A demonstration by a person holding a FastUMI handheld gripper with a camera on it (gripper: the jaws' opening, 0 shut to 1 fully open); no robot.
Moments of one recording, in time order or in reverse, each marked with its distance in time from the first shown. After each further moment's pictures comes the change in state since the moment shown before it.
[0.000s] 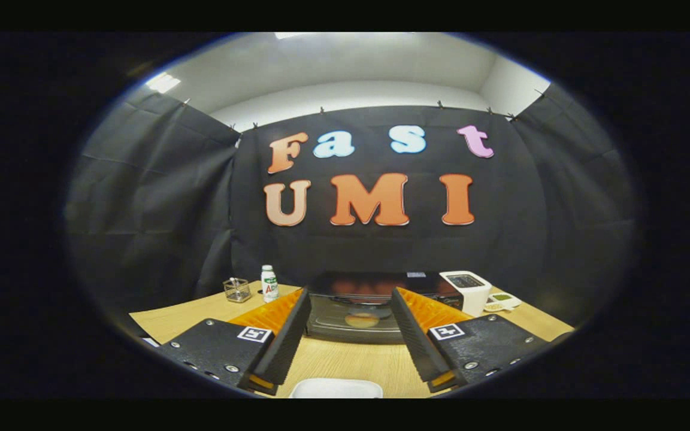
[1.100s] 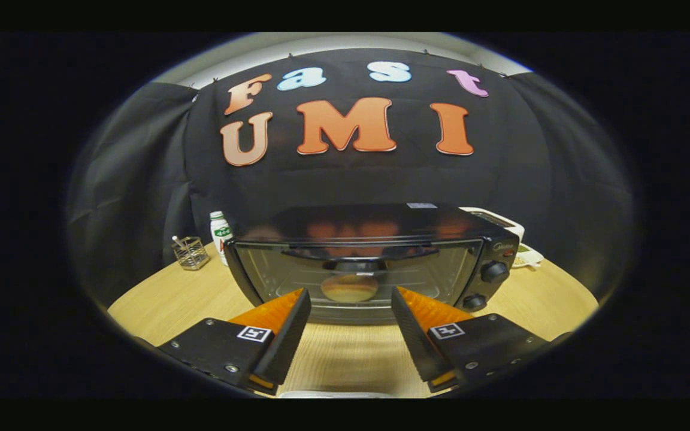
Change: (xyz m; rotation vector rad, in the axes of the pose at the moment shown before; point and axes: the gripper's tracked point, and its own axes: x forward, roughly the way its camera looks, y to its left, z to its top) arm 0.142 -0.017 -0.163 0.049 0.377 -0.121
